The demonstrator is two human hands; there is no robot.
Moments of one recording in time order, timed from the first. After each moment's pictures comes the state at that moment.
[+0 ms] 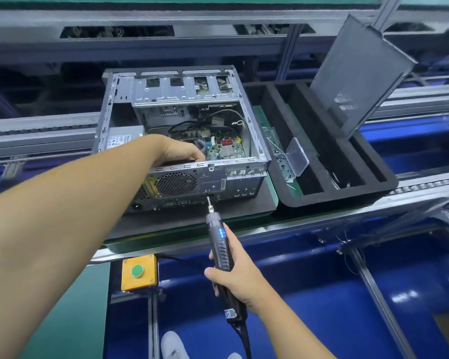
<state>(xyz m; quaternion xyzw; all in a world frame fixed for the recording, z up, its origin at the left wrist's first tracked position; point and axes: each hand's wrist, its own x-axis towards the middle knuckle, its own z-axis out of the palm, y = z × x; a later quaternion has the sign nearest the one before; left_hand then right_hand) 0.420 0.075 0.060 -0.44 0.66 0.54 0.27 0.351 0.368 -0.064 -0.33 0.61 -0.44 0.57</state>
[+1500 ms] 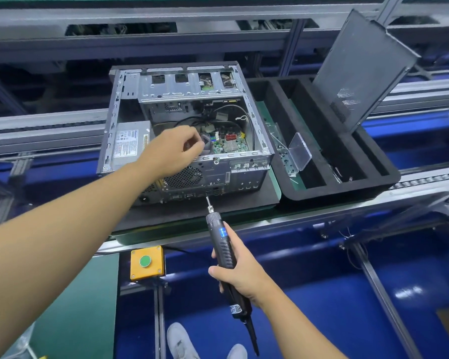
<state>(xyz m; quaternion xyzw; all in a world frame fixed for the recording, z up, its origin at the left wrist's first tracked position) 0.456 0.109 0.047 -0.34 0.90 0.21 -0.19 0.359 0.378 -0.067 -0.35 0.60 -0.42 0.58</state>
